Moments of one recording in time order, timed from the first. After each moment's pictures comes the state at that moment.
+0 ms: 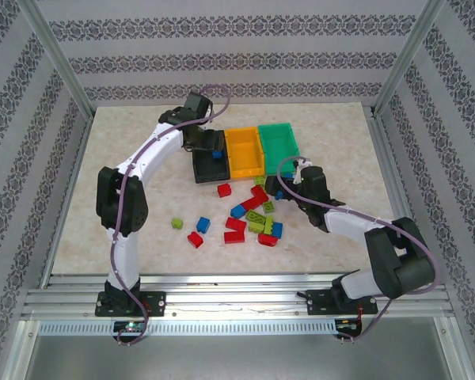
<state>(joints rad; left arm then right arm) -0.35 2.04 1.88 -0.86 0.03 -0.25 0.32 1.42 0.56 0.31 -0.13 0.47</state>
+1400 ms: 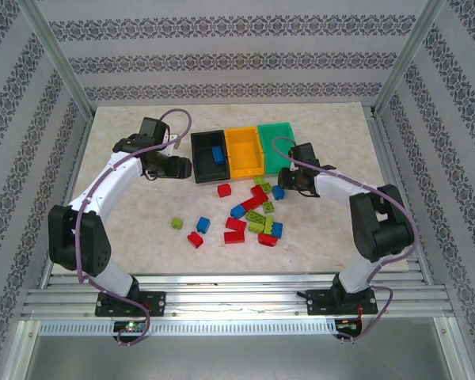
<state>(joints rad) -0.19 1.59 1.33 -0.84 0.18 -0.15 0.30 1.68 0.98 -0.26 -0.07 0.38</state>
